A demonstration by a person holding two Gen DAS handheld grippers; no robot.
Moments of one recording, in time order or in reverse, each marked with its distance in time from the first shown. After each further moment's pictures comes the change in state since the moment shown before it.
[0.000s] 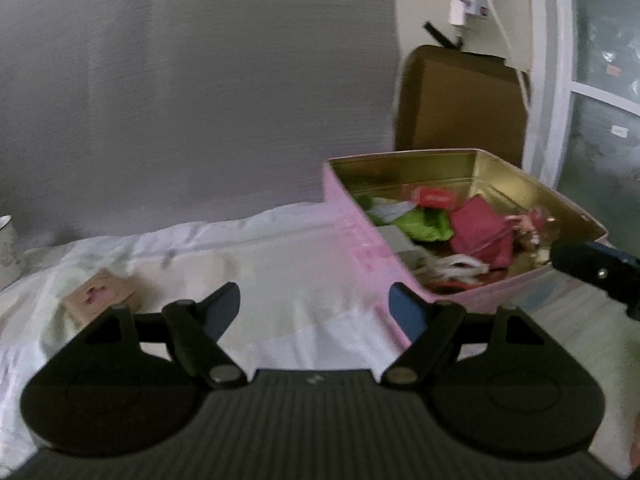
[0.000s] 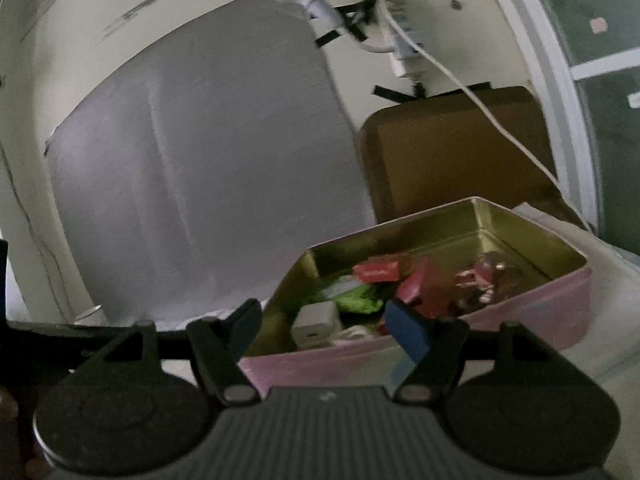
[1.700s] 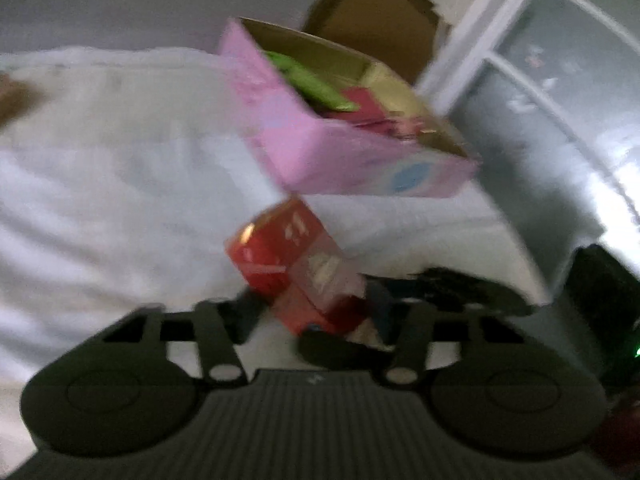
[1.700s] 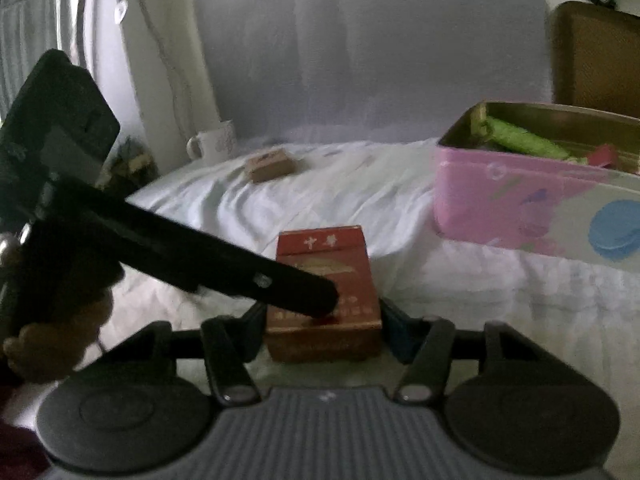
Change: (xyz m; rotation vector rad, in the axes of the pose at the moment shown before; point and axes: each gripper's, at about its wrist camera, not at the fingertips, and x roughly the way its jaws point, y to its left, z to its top) left arm 0.002 0.011 -0.063 -0.245 0.318 -0.547; right arm 0.010 0.068 -0.083 -0.258 0.392 0.351
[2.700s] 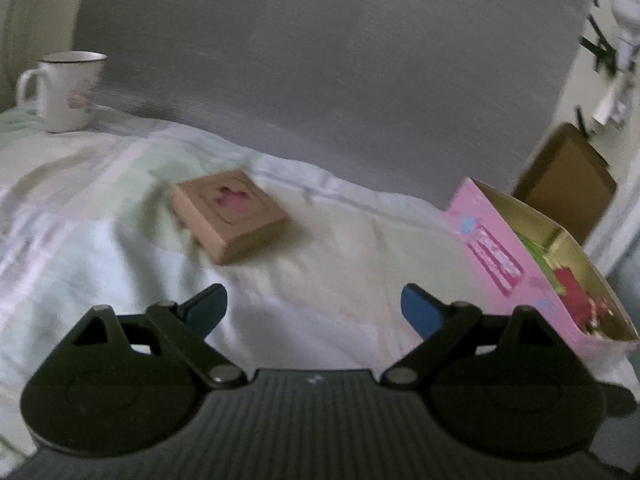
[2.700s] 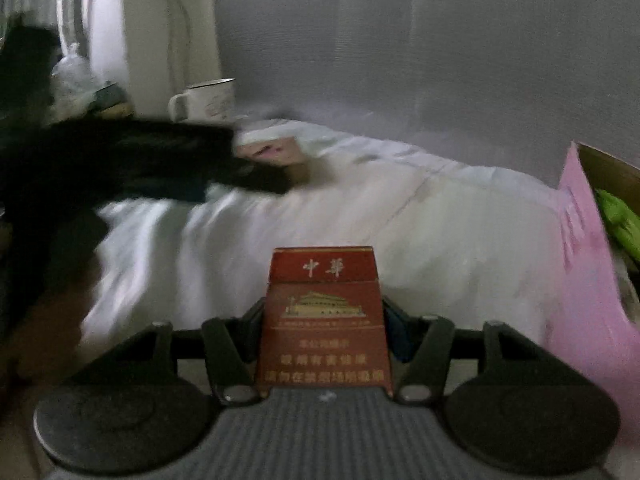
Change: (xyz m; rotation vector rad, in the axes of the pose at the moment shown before) left arm -0.056 0.121 0.033 -0.174 -0.390 0.447; right arm 0.127 0.041 0.069 -0.191 0.144 -0.053
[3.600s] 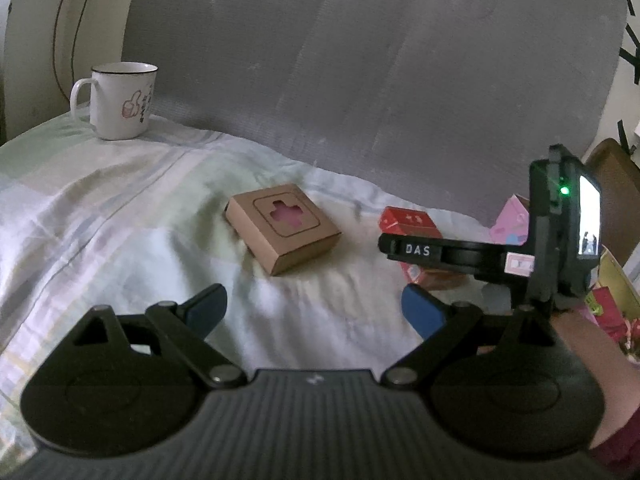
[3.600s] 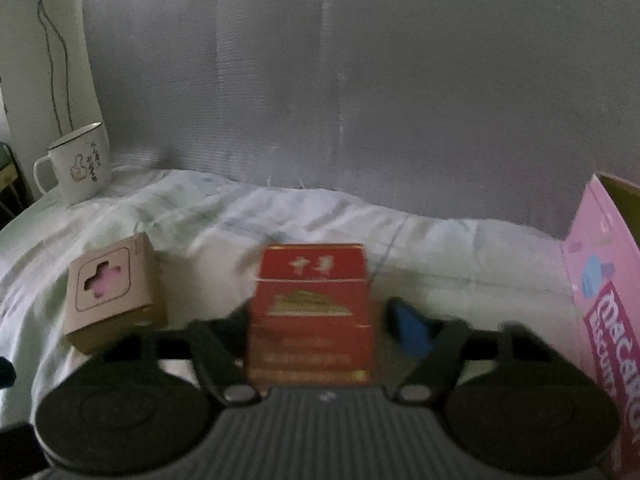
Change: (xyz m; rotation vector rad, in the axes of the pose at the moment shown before) left arm -0.011 0.003 0.003 -0.044 -0.041 0.185; right arm 0.131 -0.057 0.095 0.144 0.003 -0.173
